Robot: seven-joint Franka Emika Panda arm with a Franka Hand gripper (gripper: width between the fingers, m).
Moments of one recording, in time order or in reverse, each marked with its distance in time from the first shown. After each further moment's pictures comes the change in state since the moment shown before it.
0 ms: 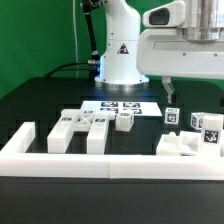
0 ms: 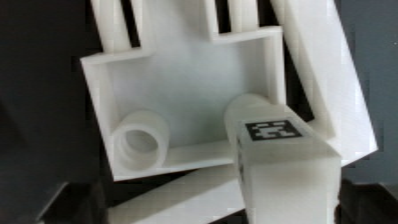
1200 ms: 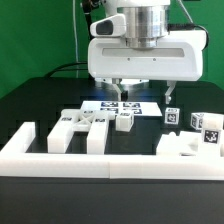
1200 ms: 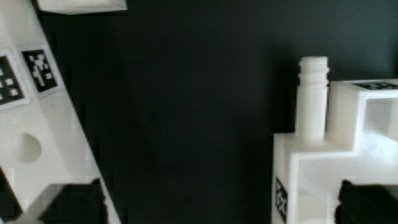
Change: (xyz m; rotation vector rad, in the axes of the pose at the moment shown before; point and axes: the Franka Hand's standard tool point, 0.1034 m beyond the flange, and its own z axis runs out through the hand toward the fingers) arm -0.038 0.106 0.013 0.003 -0.047 -0.118
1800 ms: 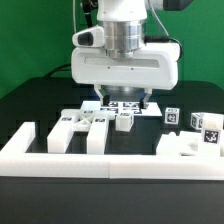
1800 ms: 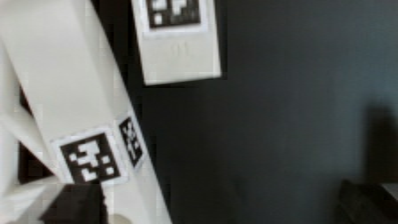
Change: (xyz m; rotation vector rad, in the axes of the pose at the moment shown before) arm -0.024 0.042 0.018 -0.022 -0.083 0.022
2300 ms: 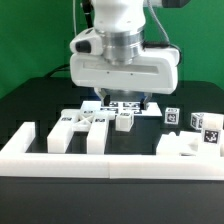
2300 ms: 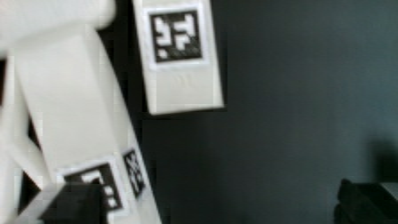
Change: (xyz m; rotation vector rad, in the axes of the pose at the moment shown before) arm -0.007 0.008 0.009 -0.014 -0.220 -0.004
